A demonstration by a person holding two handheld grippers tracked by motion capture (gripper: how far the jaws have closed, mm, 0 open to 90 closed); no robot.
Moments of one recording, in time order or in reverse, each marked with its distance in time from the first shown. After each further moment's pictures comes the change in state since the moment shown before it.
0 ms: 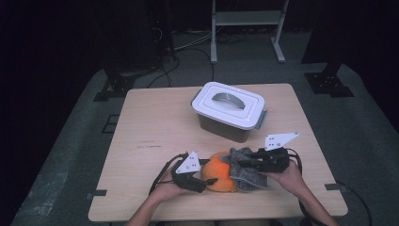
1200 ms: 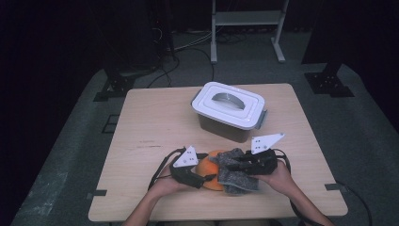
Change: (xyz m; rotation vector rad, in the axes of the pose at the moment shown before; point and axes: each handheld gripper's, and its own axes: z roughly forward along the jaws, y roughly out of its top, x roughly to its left) left arm 0.016 0.000 -0.003 -0.017 0.013 -0.022; right arm 0.013 0.014 0.028 0.027 0.066 -0.054
